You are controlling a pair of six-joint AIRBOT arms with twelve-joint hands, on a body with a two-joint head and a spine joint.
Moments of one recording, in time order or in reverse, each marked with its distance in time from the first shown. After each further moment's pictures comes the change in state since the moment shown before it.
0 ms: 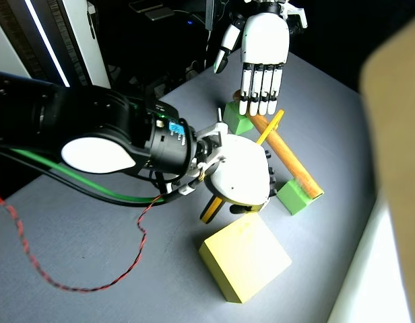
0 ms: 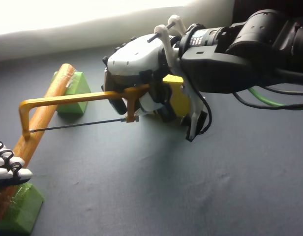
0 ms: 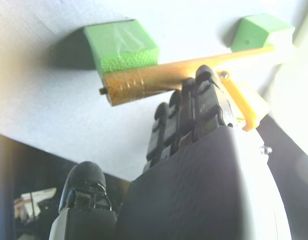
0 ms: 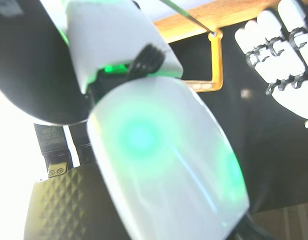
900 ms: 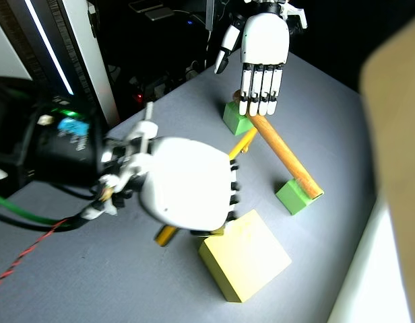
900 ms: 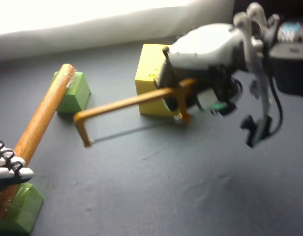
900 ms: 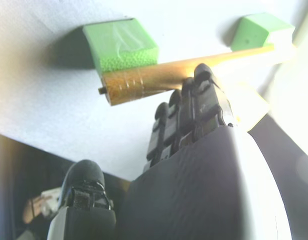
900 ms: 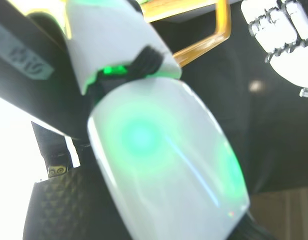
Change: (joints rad) left arm -0.002 -0.004 0.002 0.000 -0.003 -0.001; right arm -0.040 0.334 -0.274 -0.014 0.043 0.068
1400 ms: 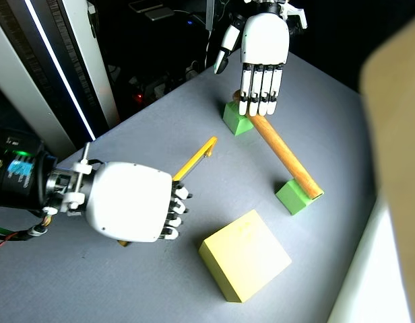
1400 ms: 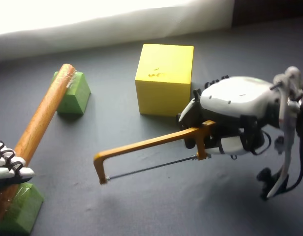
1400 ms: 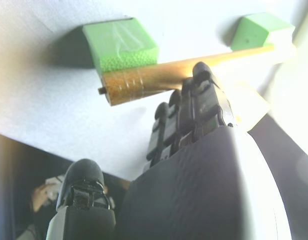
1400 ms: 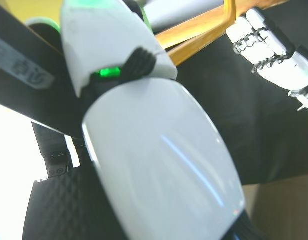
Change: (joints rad) left arm 0.000 0.000 0.000 0.000 0.001 0.000; right arm -0.285 0.089 -0.135 0.458 0.397 -0.292
